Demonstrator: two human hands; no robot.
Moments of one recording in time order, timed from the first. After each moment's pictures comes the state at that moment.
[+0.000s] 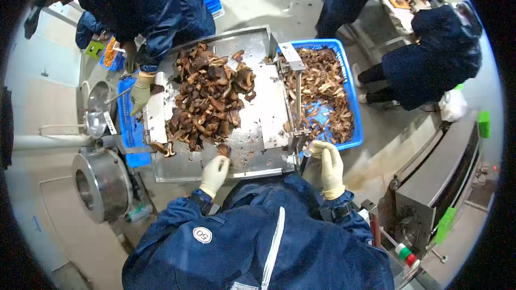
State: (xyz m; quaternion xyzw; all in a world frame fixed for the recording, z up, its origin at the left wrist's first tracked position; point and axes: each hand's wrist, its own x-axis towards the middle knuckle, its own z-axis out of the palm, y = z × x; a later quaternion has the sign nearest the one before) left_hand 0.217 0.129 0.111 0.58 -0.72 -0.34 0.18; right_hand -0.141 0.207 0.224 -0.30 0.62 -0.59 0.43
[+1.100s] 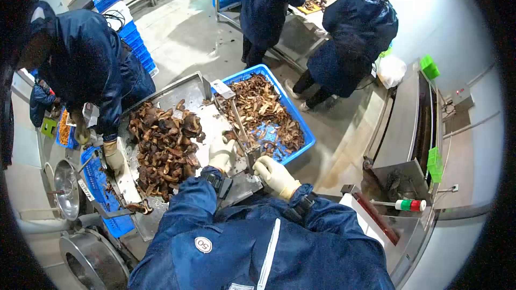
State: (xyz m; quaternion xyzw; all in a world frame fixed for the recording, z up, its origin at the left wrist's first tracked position) left_hand 0.009 0.007 0.153 0.52 -0.68 -0.50 0.10; right_hand -0.104 0.194 0.252 -0.41 0.73 -0.38 0.40
